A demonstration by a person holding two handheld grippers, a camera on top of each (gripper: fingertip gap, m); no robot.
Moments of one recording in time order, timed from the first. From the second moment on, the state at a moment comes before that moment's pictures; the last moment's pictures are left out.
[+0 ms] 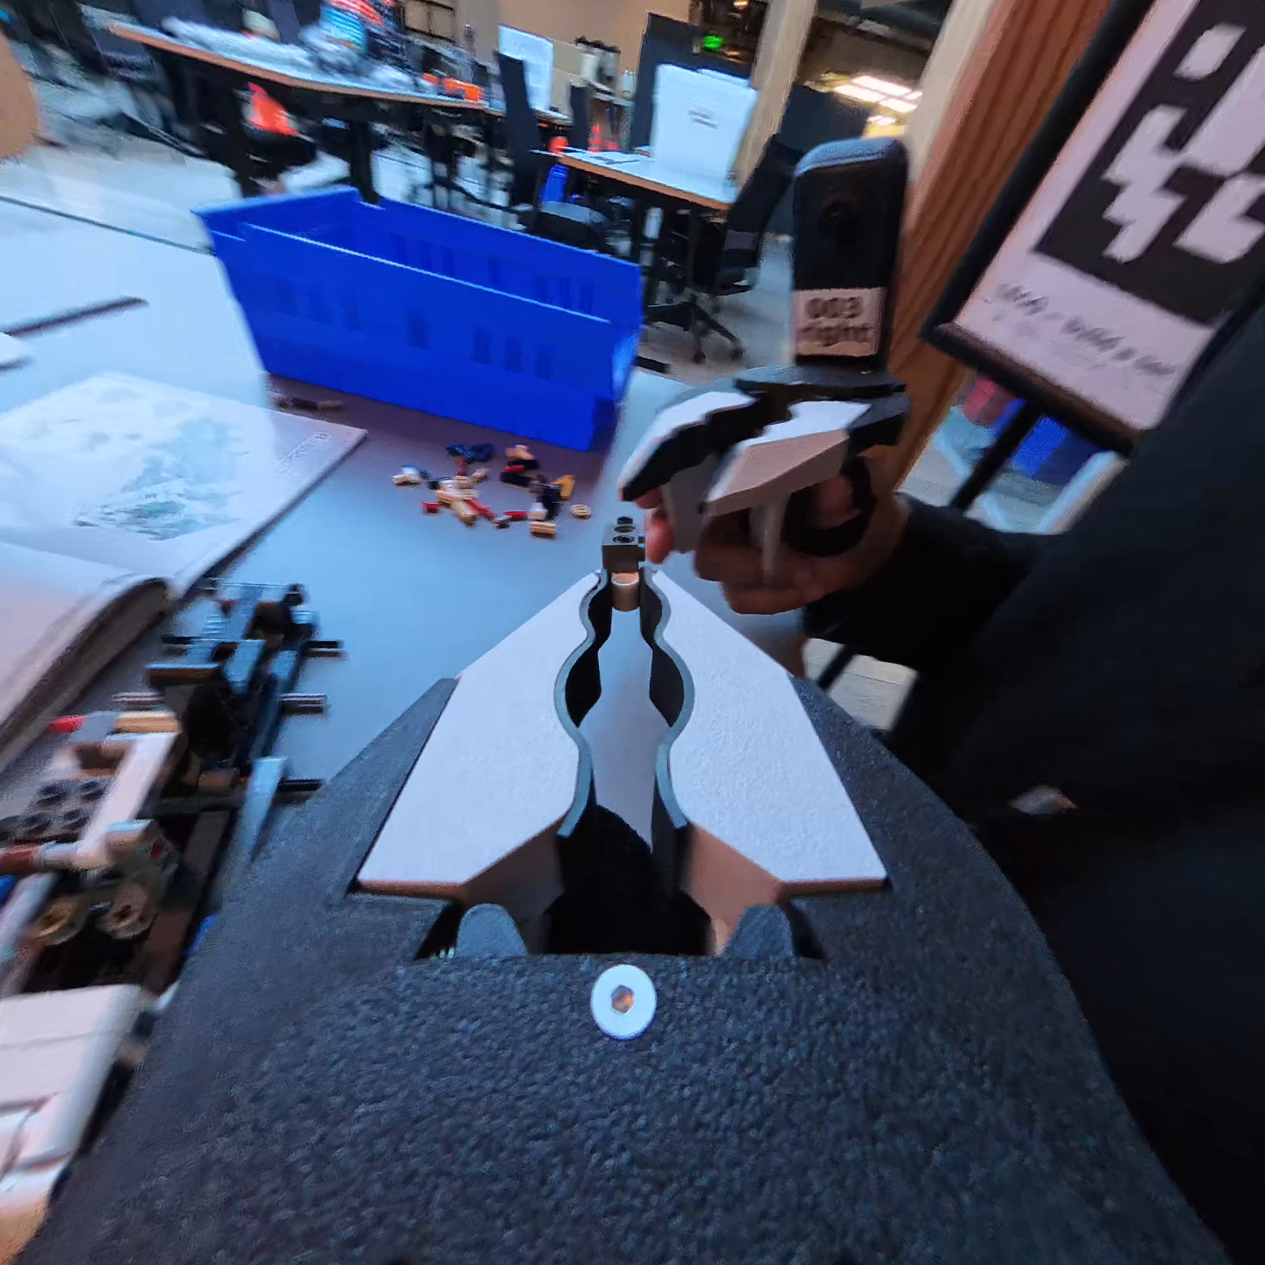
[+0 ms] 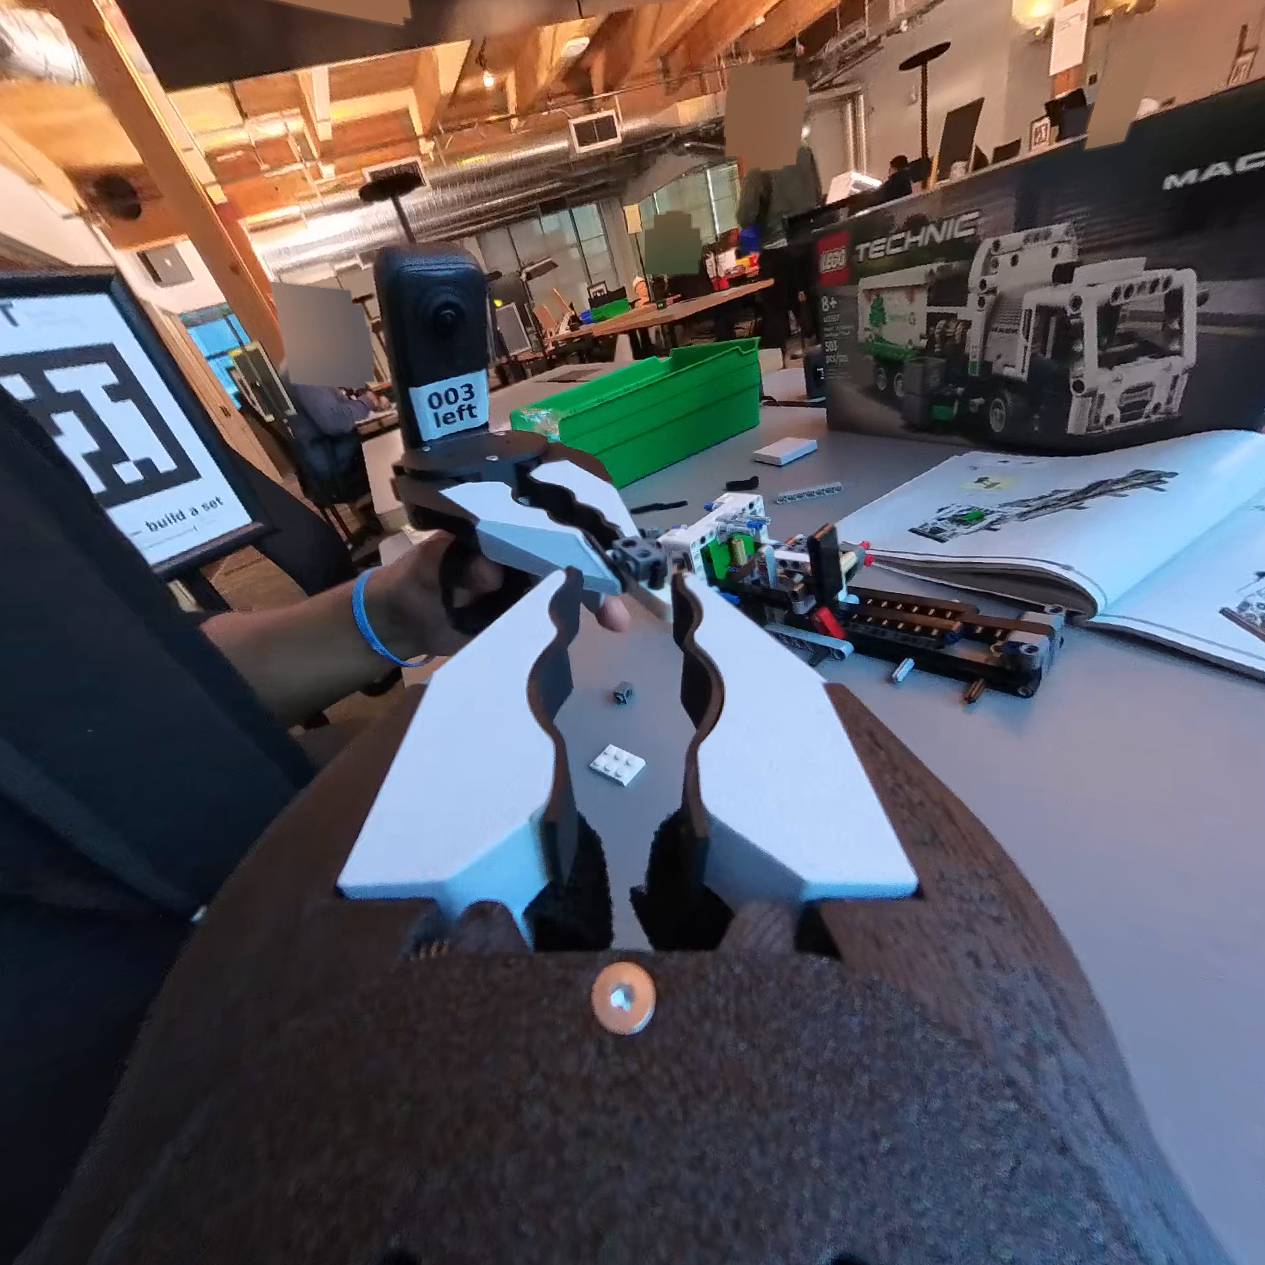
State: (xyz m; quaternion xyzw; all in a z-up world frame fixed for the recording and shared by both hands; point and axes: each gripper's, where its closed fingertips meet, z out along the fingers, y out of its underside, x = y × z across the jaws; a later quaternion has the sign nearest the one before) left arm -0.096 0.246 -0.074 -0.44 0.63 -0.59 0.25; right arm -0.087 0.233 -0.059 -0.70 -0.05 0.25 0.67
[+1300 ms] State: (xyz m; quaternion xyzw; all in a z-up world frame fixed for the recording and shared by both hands) left arm -0.188 0.262 -0.082 -0.34 0.81 -0.36 -0.31; right arm -0.135 0.235 -0.105 -0.77 -0.21 0.26 0.54
